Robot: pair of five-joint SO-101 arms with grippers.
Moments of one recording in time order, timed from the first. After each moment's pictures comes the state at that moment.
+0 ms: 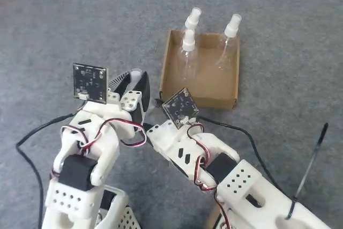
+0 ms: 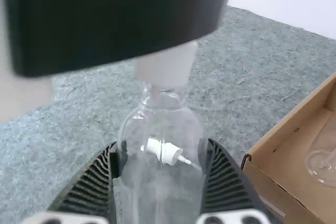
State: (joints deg) left arm 11.3 -70.1 54.4 52.2 13.5; right arm -48.6 -52.0 69.8 13.9 -6.1
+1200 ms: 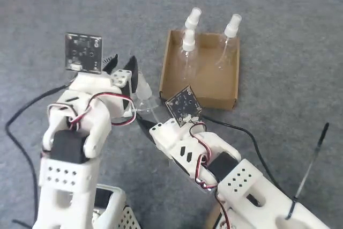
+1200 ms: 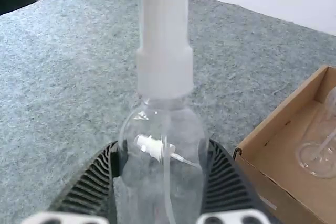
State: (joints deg) left arm 4.0 -54.1 40.0 57.5 7.0; right arm -47.6 -52.0 70.5 13.8 -6.4
